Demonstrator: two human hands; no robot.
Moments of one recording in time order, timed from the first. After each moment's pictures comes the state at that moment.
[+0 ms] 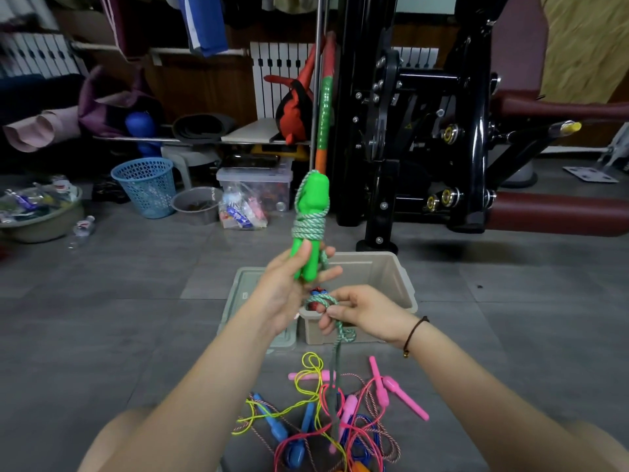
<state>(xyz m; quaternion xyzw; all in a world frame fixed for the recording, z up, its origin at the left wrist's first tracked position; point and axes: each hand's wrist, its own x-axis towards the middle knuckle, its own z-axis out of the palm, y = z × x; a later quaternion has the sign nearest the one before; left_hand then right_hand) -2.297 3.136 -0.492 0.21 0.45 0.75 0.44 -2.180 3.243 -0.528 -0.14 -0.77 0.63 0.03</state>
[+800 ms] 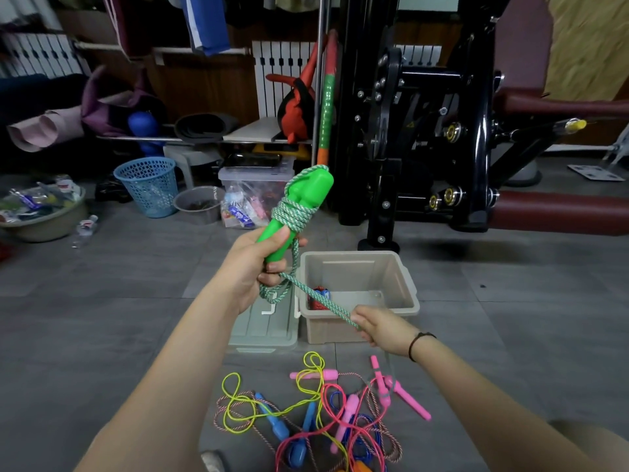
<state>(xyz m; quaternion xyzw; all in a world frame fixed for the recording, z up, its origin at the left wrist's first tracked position) -2.342 3.120 -0.475 0.24 0.53 0.71 0.40 -2.165 3.275 -0.577 -0.26 -0.89 0.37 -0.03</state>
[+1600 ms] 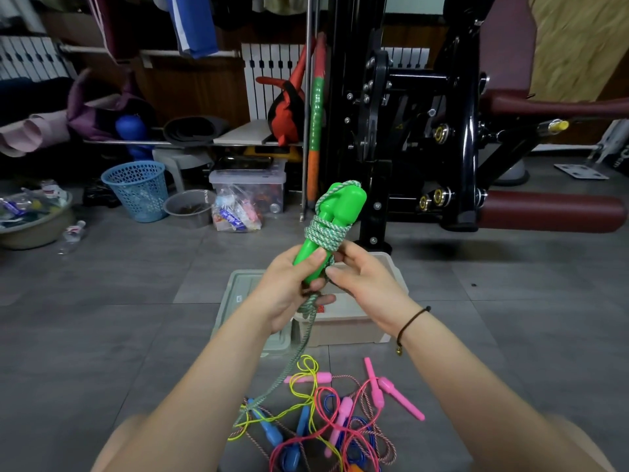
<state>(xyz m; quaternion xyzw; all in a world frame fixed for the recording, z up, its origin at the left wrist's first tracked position) -2.293 3.148 -0.495 0.32 0.49 0.68 0.45 -2.183 3.236 -0.484 -0.15 -0.67 0.69 0.23</state>
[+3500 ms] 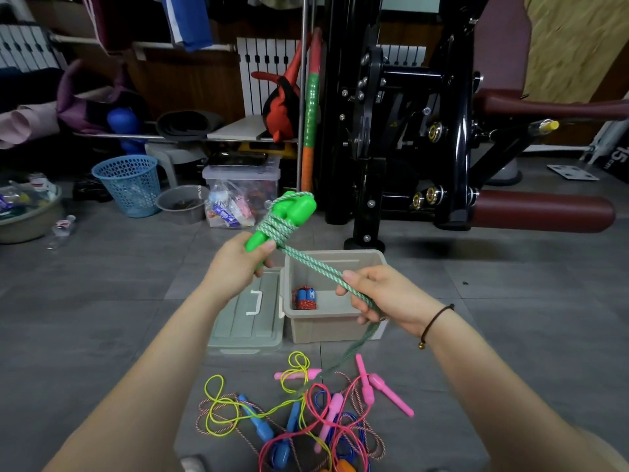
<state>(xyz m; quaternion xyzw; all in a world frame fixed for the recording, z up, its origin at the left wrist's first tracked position) -2.354 3.138 -0.501 0.35 0.76 0.53 0.17 -2.143 3.261 -0.483 -0.25 -0.74 0.62 0.07</state>
